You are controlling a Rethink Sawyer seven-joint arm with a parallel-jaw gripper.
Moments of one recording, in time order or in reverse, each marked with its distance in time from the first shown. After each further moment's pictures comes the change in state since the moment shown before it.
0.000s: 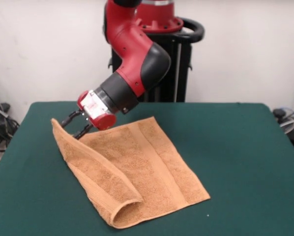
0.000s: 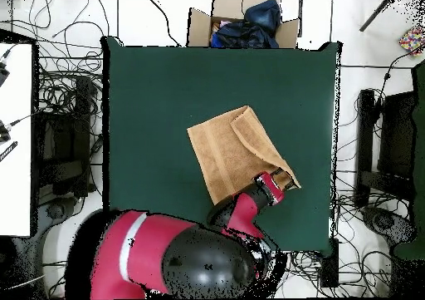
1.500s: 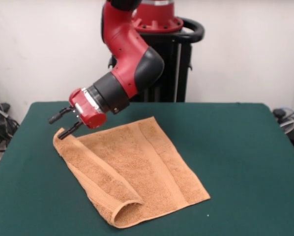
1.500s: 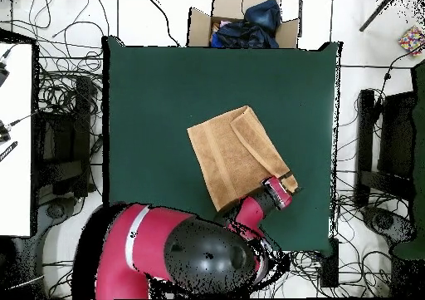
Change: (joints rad) arm -0.021 0.072 -0.035 -0.014 0.018 -0.086 0.000
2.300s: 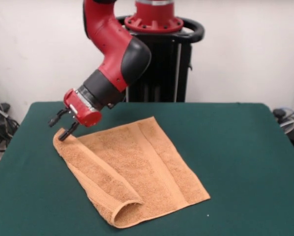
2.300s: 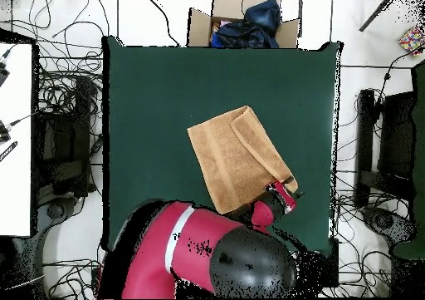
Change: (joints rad) arm -0.129 -0.096 0.021 -0.001 -0.233 0.208 0.000
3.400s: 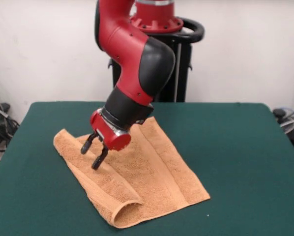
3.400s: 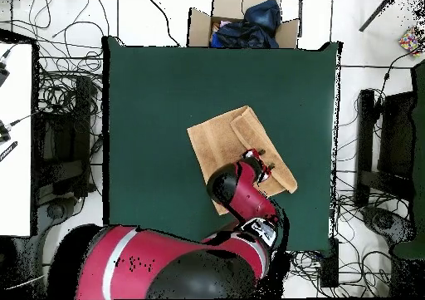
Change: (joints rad) arm 0.170 -0.082 0.004 -0.207 0.163 0.555 0.000
